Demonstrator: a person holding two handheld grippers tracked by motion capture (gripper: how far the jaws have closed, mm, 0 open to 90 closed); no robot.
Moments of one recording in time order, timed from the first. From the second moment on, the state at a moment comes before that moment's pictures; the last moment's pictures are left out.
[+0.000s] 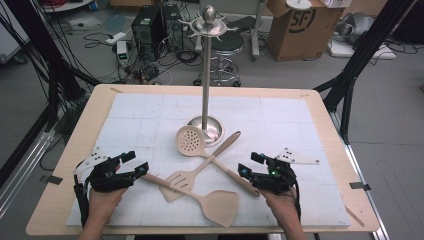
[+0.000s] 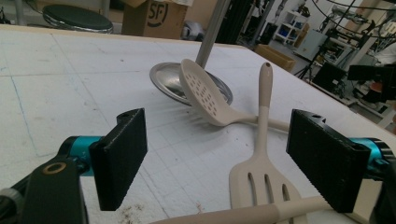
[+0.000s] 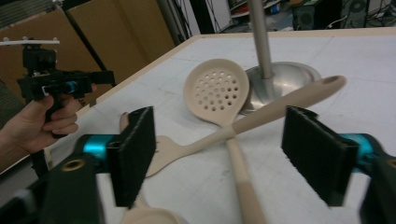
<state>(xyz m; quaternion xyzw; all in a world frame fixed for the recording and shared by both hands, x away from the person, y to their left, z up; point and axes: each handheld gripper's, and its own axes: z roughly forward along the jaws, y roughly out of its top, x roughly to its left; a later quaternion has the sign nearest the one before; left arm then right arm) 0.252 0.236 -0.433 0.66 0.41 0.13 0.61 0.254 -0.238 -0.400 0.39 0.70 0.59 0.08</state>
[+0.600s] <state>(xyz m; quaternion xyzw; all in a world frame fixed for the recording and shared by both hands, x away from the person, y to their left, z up) 0.242 0.237 -0.431 0.66 0.41 0.14 0.62 0.260 -0.166 -0.397 0.34 0.77 0.54 0.00</state>
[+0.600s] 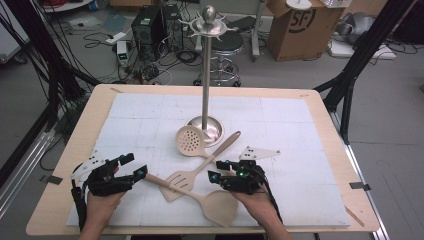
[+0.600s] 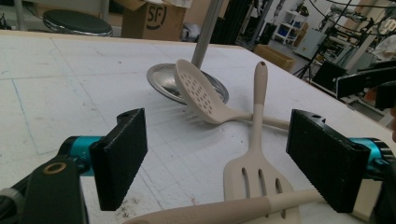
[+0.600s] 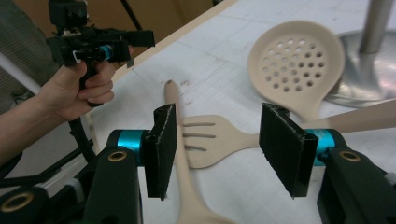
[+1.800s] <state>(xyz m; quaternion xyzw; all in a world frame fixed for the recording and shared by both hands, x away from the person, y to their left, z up) 0.245 0.239 -0.433 0.66 0.41 0.14 0.61 0.281 -0.102 -0.437 0.36 0.84 0.38 -0.16</state>
